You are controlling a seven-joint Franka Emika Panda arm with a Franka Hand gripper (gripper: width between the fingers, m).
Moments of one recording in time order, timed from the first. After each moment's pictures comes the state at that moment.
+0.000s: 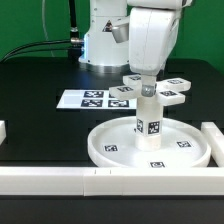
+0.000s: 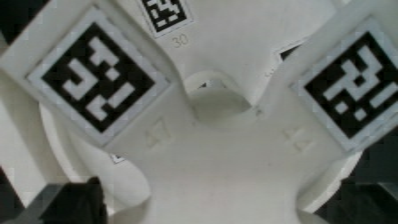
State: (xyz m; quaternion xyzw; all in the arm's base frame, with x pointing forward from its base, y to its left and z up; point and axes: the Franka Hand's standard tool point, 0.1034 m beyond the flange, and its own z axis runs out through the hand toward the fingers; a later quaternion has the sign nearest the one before) arm 0.559 0.042 0.107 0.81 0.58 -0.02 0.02
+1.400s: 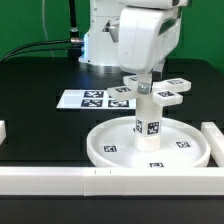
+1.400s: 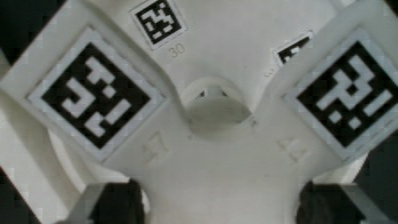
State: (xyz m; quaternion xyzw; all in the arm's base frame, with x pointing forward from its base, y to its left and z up) arm 0.560 0.037 0.107 0.86 0.51 -0.01 0.02
